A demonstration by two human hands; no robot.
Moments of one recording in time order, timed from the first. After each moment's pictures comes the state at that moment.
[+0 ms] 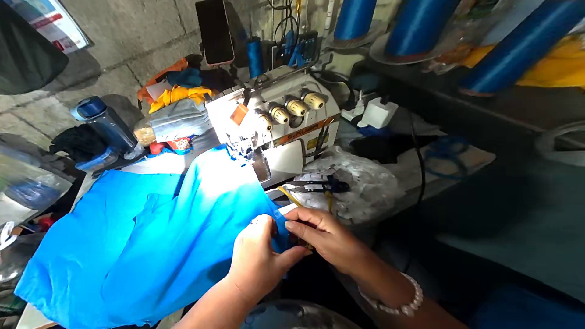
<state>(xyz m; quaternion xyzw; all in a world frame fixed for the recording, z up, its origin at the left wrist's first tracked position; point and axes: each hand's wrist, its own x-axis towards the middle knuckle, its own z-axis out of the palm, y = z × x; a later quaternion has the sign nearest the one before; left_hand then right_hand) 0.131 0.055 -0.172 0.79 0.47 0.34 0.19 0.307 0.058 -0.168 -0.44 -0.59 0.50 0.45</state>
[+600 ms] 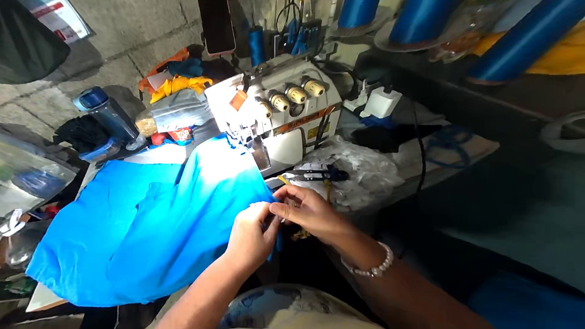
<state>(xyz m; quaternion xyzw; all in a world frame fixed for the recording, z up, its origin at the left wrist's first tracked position) 0.127 0.060 -0.172 0.79 0.43 0.37 0.22 0.296 0.068 -0.158 -0.46 -0.59 0.52 0.41</state>
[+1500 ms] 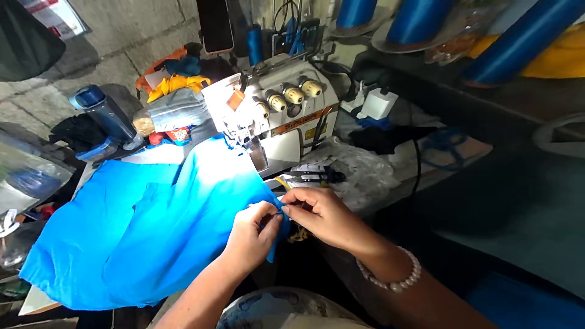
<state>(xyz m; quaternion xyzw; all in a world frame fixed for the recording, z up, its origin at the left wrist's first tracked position) 0.128 0.063 -0.161 0.77 0.39 0.39 0.30 0.315 0.067 -0.156 -0.45 -0.74 0.27 0.43</state>
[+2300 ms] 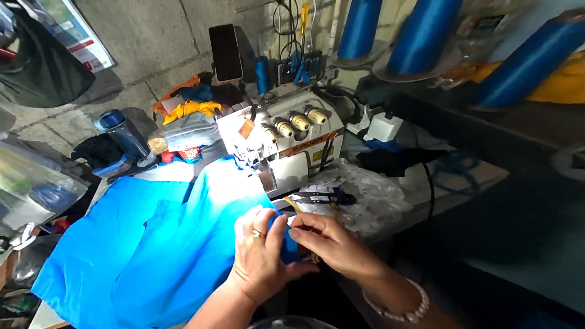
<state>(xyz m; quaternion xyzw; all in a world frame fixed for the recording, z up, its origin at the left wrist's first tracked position) 0.128 0.068 -0.176 0.82 0.38 0.40 -0.13 0.309 0.068 -0.161 -0.41 -0.64 0.47 0.46</state>
